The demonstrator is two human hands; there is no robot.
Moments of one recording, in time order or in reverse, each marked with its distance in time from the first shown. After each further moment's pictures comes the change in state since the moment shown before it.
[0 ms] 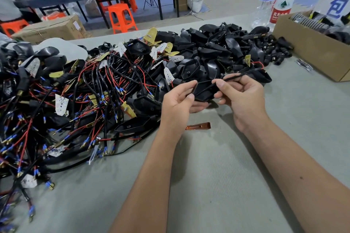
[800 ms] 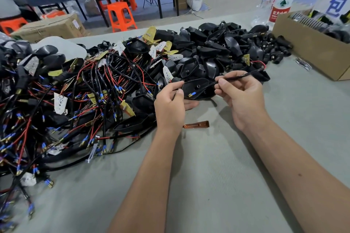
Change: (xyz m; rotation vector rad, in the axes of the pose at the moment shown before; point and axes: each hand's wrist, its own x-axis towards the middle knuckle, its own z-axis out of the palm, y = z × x) left_hand 0.001 -0.001 0.001 0.048 0.231 0.001; right_hand 0.003 0.003 -0.003 0.083 0.010 -0.005
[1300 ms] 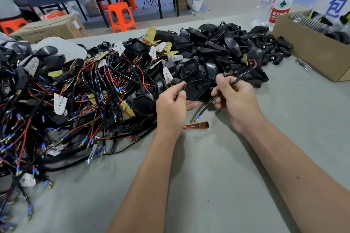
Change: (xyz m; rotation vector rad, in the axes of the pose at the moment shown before) left_hand 0.005 -0.005 -0.001 0.081 -0.063 -0.013; right_hand -0.004 -0.002 0.007 -0.157 -0.090 0.087
